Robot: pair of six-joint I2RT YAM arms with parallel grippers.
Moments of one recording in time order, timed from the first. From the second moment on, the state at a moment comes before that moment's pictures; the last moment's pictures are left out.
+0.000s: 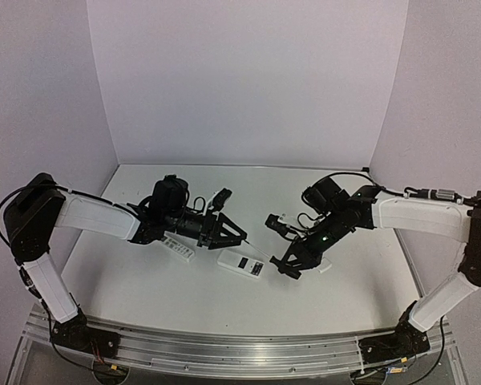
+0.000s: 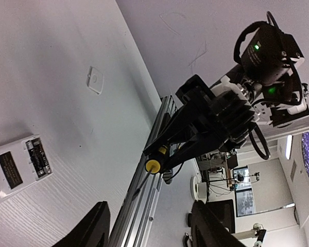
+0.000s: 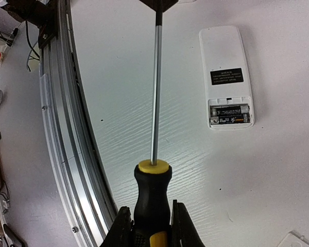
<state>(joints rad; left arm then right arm) -0.77 1.71 0.91 0.43 0.88 -0.86 0.75 1.53 1.06 -0.67 -0.57 -0.18</state>
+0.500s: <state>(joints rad) -0.79 1.76 0.95 0.45 0.92 -0.89 0.77 1.55 1.09 -0.67 -0.57 -0.19</state>
